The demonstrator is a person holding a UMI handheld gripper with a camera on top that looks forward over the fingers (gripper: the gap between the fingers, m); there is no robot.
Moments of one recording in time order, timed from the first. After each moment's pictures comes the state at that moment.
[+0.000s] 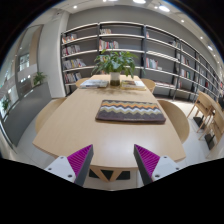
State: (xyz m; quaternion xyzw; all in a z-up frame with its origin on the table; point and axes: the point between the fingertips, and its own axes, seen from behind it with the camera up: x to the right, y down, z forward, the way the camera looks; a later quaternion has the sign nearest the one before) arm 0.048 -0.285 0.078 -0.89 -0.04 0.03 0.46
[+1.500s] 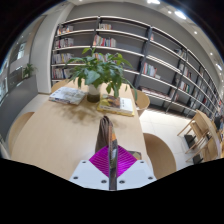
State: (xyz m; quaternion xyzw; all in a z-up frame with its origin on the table) arm 0.159 0.003 0.133 -0.89 -0.08 -0.05 0.45
